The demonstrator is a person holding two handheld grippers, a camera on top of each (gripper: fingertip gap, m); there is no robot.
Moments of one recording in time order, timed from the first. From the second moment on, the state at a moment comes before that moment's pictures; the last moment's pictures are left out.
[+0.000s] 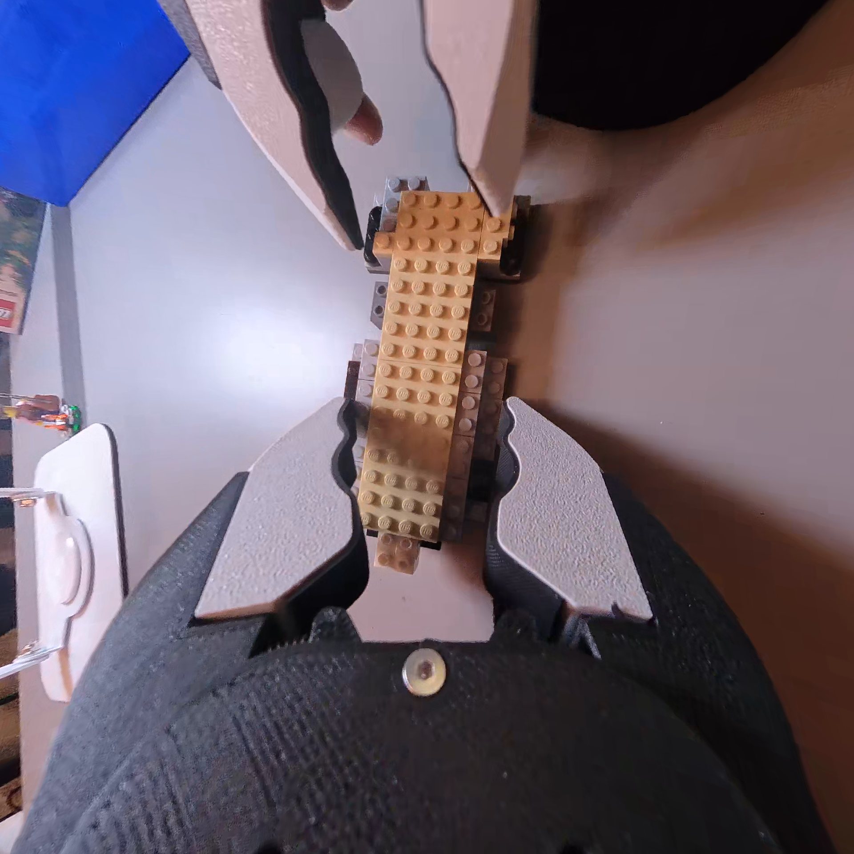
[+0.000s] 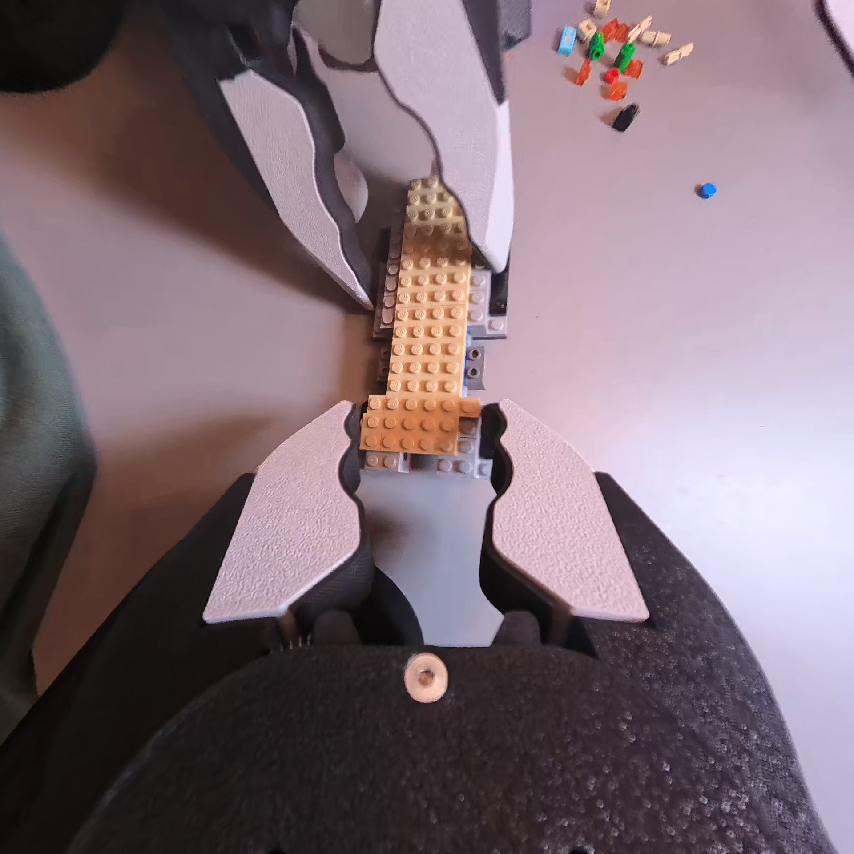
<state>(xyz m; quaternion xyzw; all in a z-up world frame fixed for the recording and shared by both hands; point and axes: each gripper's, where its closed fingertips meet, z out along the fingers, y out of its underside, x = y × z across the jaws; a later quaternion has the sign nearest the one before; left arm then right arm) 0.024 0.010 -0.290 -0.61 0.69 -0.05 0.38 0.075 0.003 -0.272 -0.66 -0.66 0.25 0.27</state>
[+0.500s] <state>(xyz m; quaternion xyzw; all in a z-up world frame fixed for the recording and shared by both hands) 0.034 -0.013 -0.296 -0.51 0.79 -0.17 0.29 0.086 -0.026 -0.282 -0.51 -0.74 0.43 0.05</state>
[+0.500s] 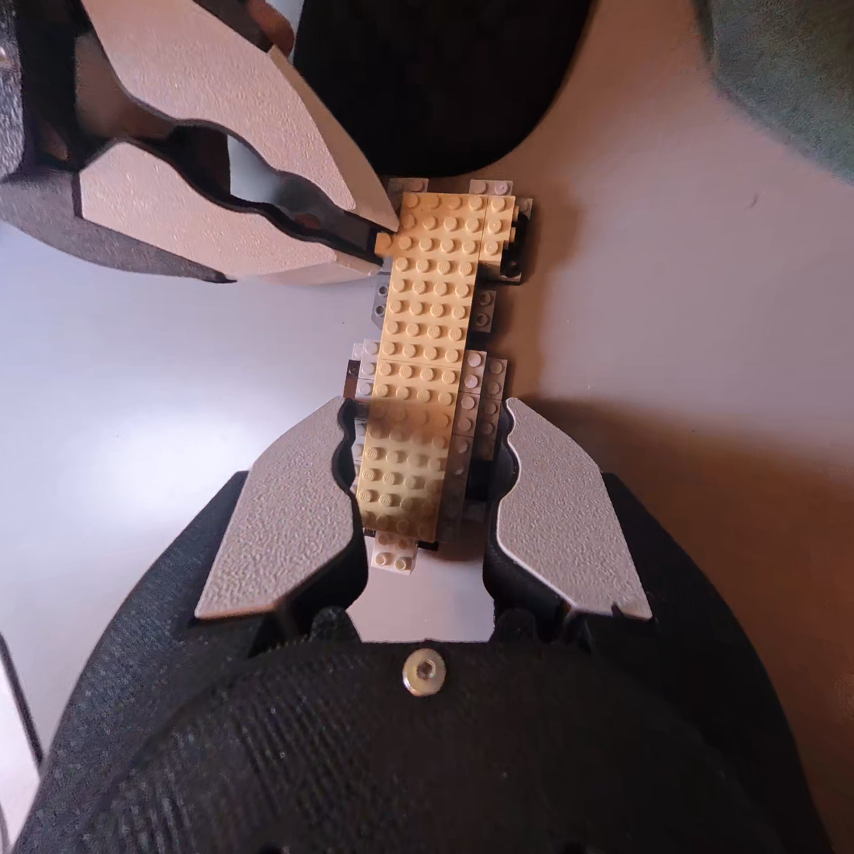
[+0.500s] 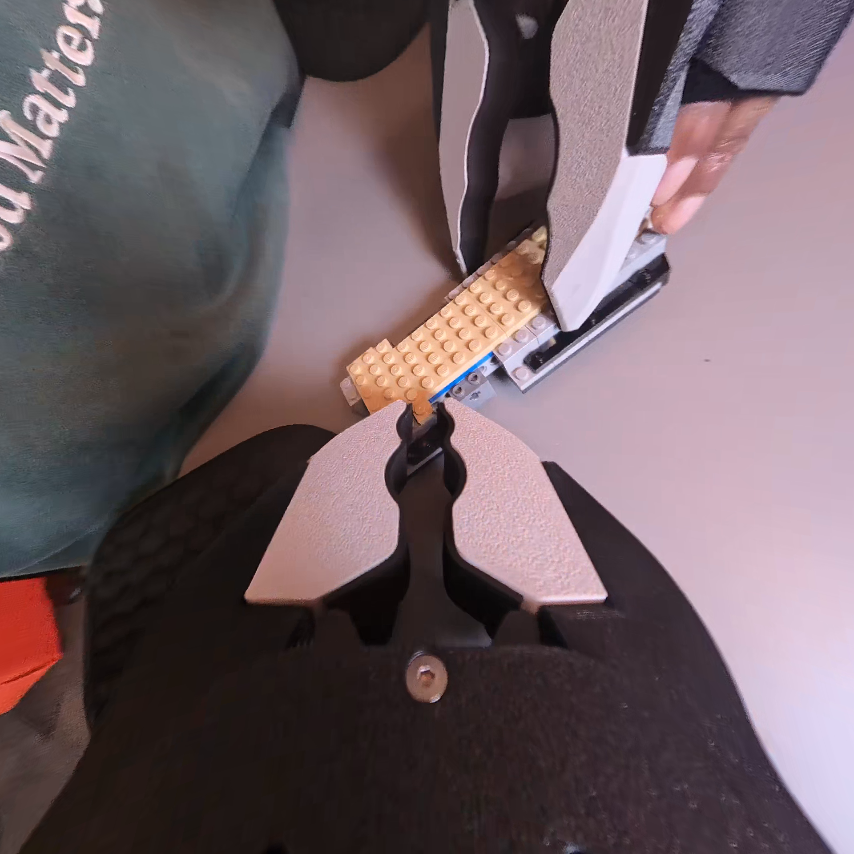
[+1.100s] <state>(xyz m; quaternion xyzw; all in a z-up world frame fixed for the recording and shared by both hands) 0.028 -0.015 -0.301 -0.48 0.83 -0.19 0.22 0.079 -0.028 -0.287 -0.52 -0.72 0.46 -0.02</state>
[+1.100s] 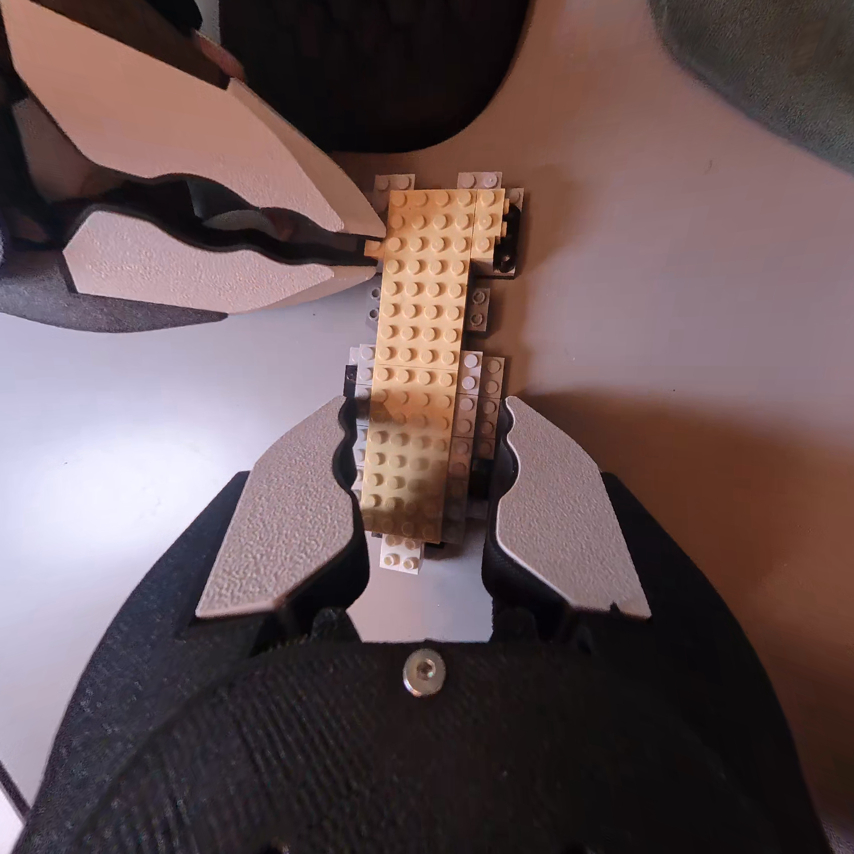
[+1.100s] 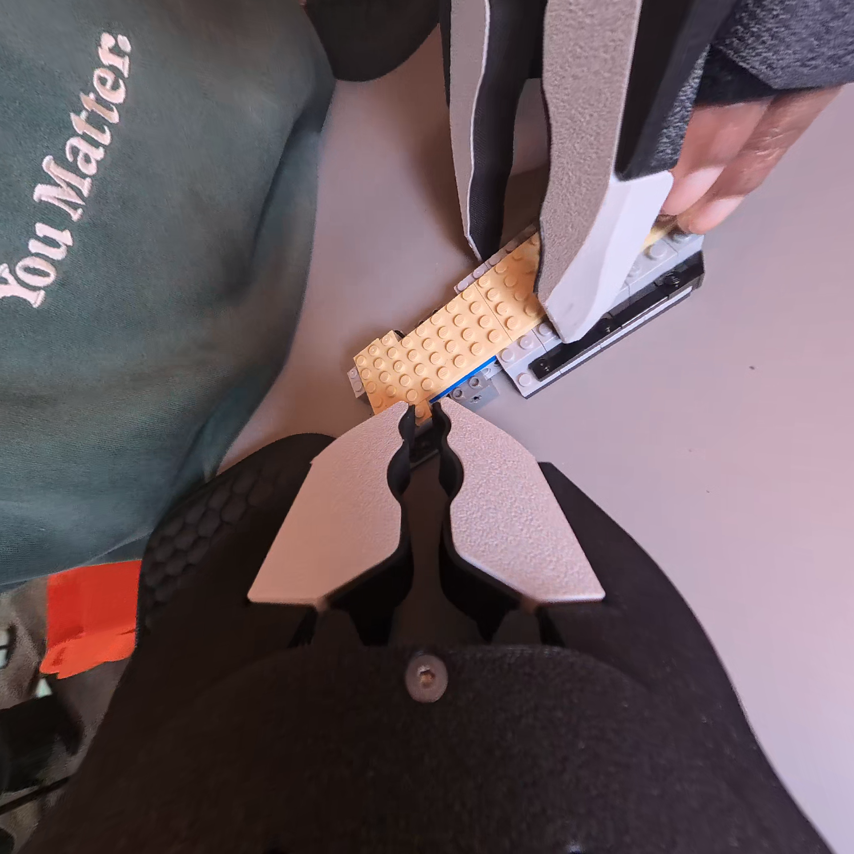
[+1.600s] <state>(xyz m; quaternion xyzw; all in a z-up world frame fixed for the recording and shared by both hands) 0.018 -0.008 -0.302 -0.48 0.84 -0.16 0.19 0.067 -0.016 -0.283 -0.58 -0.65 0.49 -0.03</state>
